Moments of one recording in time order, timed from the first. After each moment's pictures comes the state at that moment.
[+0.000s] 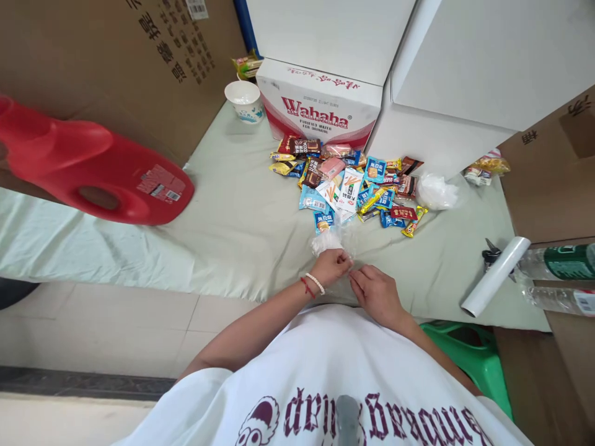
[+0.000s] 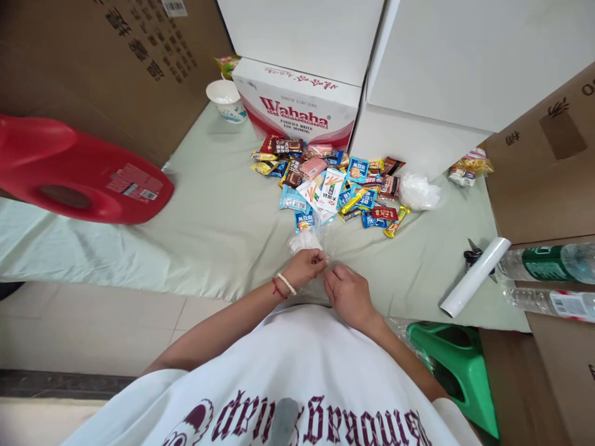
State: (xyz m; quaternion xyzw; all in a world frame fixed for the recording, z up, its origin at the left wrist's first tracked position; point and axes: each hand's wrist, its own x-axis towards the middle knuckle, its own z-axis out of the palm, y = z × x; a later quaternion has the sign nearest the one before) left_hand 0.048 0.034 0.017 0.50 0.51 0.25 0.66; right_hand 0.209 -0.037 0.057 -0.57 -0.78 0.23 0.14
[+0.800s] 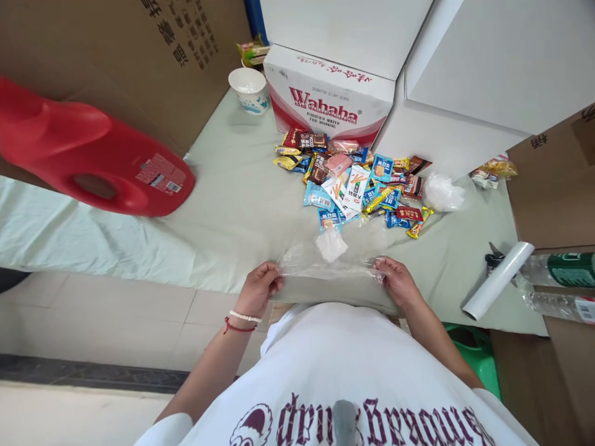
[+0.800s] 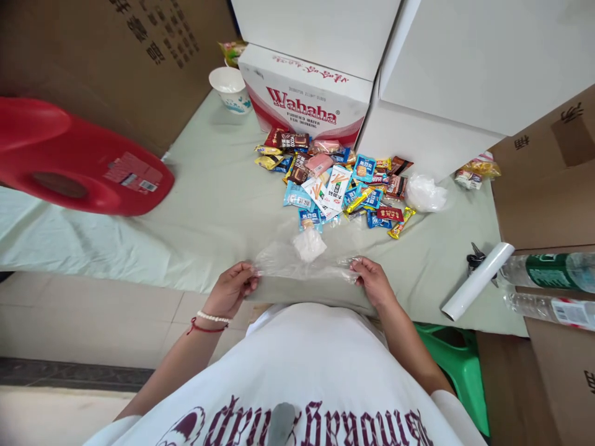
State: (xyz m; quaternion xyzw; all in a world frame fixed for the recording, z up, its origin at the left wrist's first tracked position) left_hand -0.092 -0.025 0.019 0.23 0.62 0.40 0.64; right_hand 0.254 -0.010 0.024 -0.63 -0.34 0.60 0.35
